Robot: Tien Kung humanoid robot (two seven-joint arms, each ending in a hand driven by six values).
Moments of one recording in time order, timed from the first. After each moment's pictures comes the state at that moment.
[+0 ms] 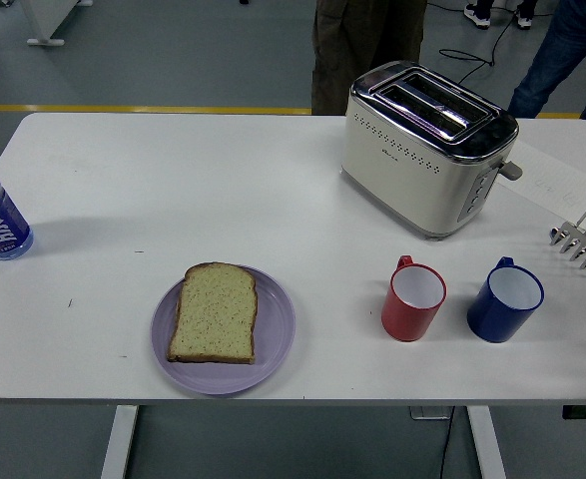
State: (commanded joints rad) left arm -0.08 0.10 -0.95 -0.18 0.87 0.24 0.33; right arm 0.15 -0.42 1.52 1.41 -0.25 -0.18 0.13
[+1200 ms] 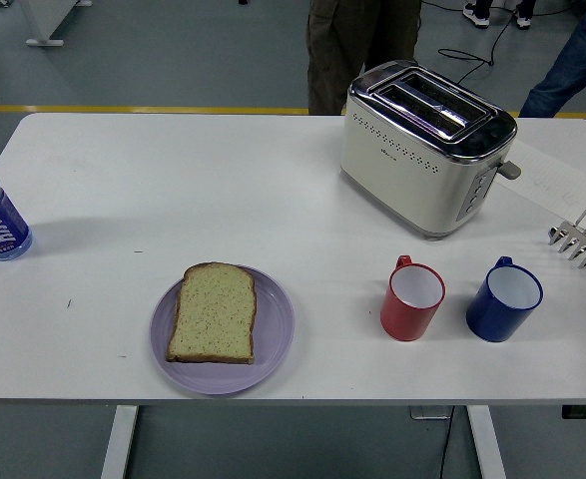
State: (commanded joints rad) left arm -0.08 0.09 -0.97 -0.18 0.88 0.23 0.33; right arm 0.05 -0.27 1.64 1.31 -0.24 -0.14 0.14
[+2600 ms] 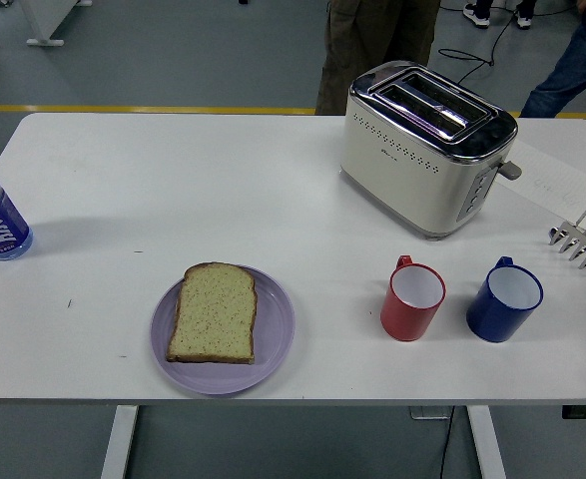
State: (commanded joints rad) left arm -0.08 0.09 -0.98 -0.18 0.89 0.23 0.34; right arm 0.04 -0.27 1.69 1.32 -0.24 -0.13 0.15
